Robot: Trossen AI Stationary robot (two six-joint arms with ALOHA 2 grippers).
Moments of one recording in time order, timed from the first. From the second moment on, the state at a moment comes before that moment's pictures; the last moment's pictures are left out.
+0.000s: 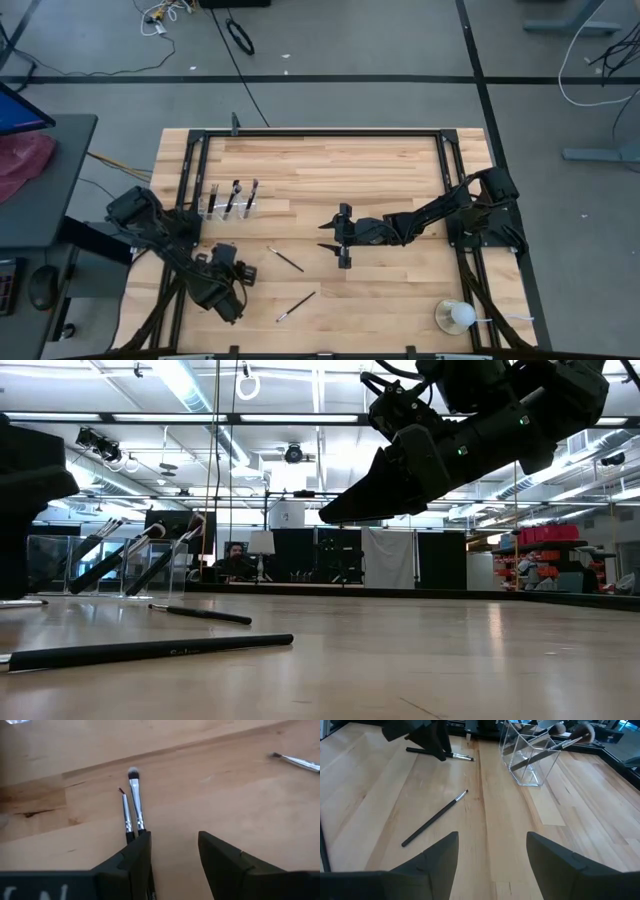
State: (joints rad) left arm -0.85 1.74 0.89 -1.01 -0.44 -2.24; right arm 0.21 1.78 0.76 0.60 0.27 -0.04
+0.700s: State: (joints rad) left arm -0.80 1.74 0.89 -1.04 -0.40 -2.24; right arm 0.21 1.78 0.76 0.60 0.27 -0.04
